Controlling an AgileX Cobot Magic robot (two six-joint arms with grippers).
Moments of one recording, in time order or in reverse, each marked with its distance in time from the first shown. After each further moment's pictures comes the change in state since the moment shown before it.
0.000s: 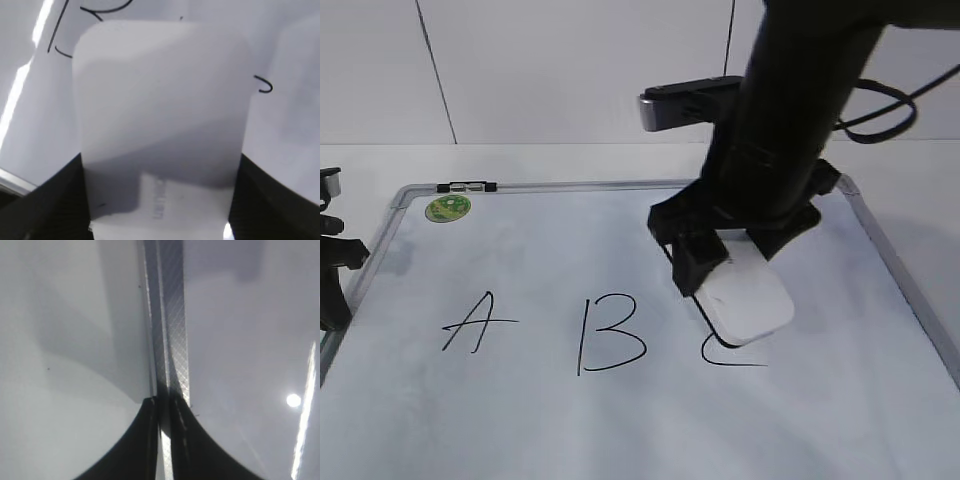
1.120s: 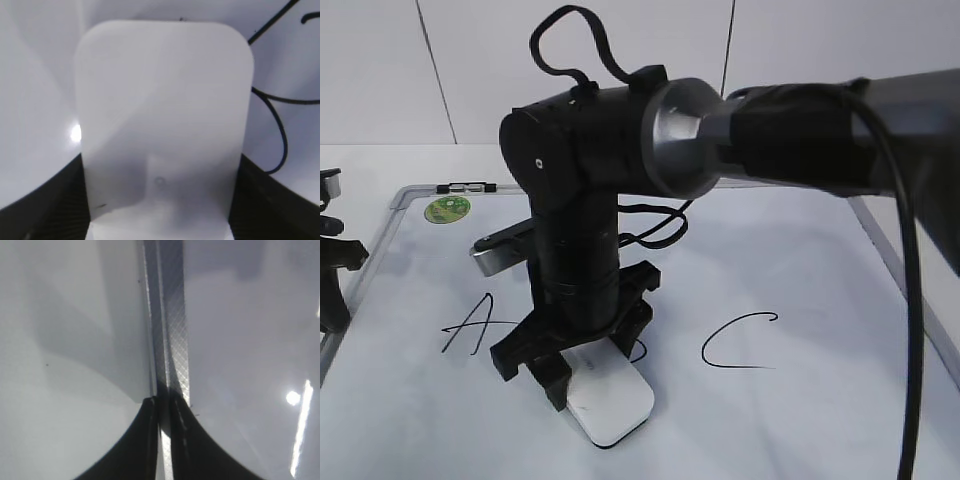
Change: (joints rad) left arm 0.000 0.000 -0.002 0.000 0.012 0.000; right arm 0.234 0.455 -0.316 0.000 0.032 0.031
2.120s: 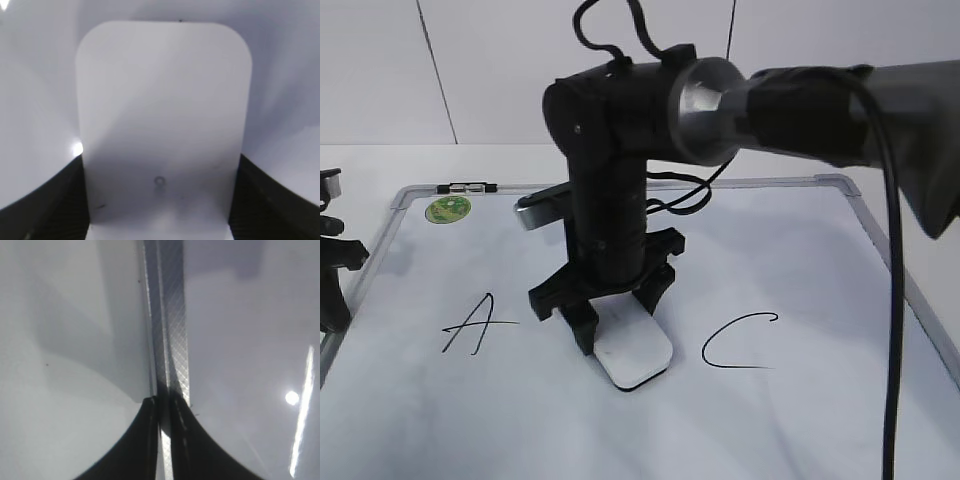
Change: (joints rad) left arm 0.000 0.000 0.000 0.002 0.000 0.000; right arm -0.103 0.049 -0.085 -0.054 0.015 0.015
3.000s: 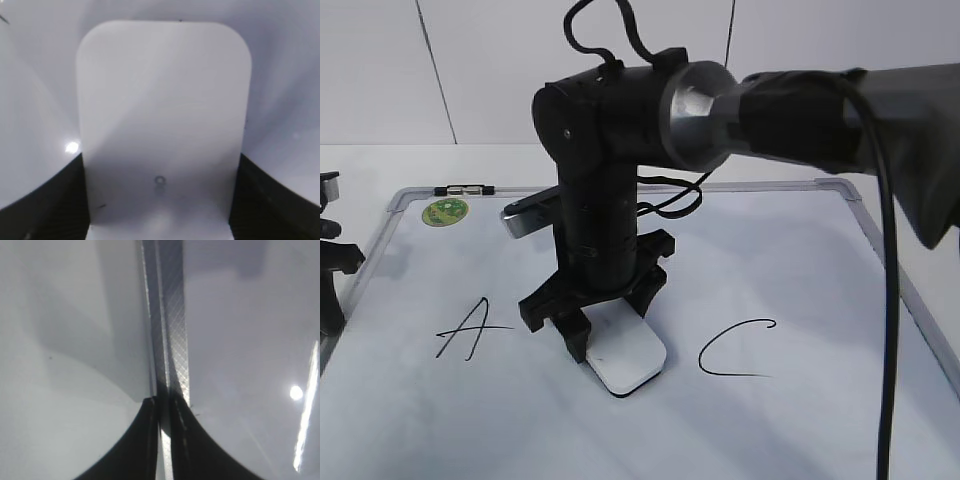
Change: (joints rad) left arm 0.000 0.000 0.000 0.012 0.014 0.000; right arm 0.030 0.002 0.000 0.016 -0.007 -0.035
